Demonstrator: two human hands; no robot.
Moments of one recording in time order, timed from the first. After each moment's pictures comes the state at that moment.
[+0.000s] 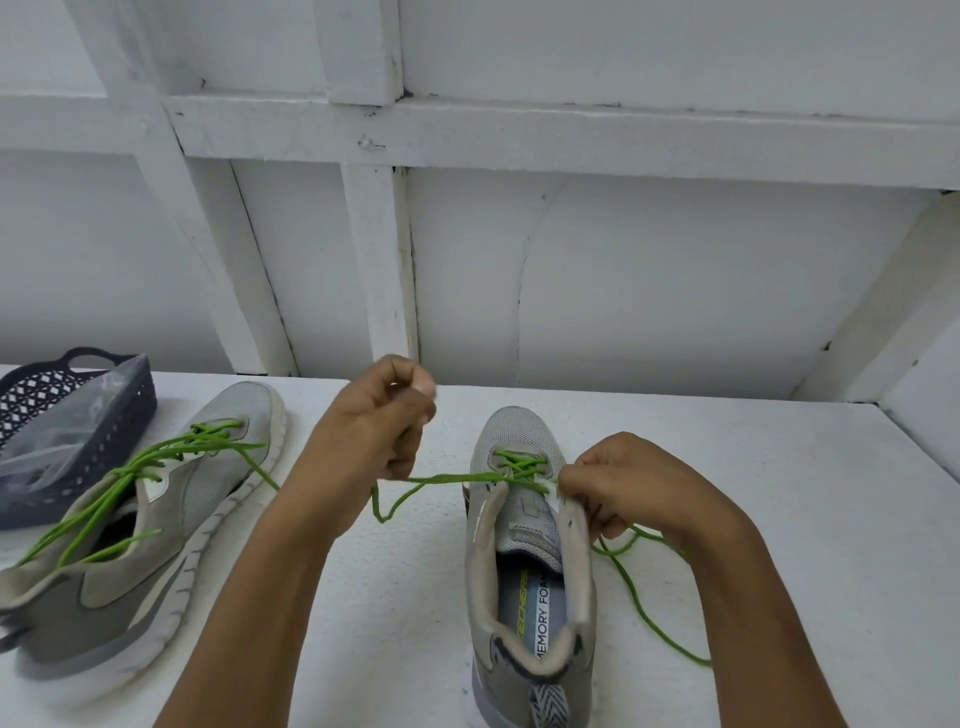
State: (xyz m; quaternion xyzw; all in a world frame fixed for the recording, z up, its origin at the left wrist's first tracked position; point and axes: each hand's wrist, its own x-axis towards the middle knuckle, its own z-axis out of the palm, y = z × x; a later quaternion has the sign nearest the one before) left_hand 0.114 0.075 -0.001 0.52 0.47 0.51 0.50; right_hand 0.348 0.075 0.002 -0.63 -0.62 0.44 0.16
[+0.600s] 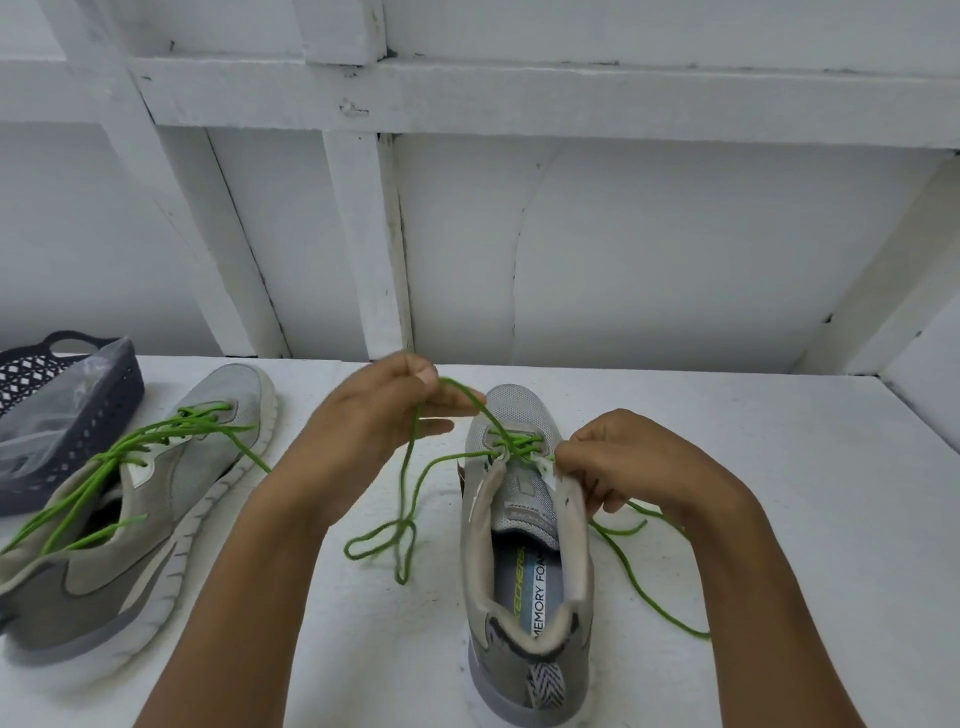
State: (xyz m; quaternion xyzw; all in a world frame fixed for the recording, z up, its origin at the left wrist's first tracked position) left_hand 0.120 0.077 -0.004 0.53 0.41 0.48 0.57; right_hand 0.350 0.079 0.000 -0.62 -0.63 0.45 0.16
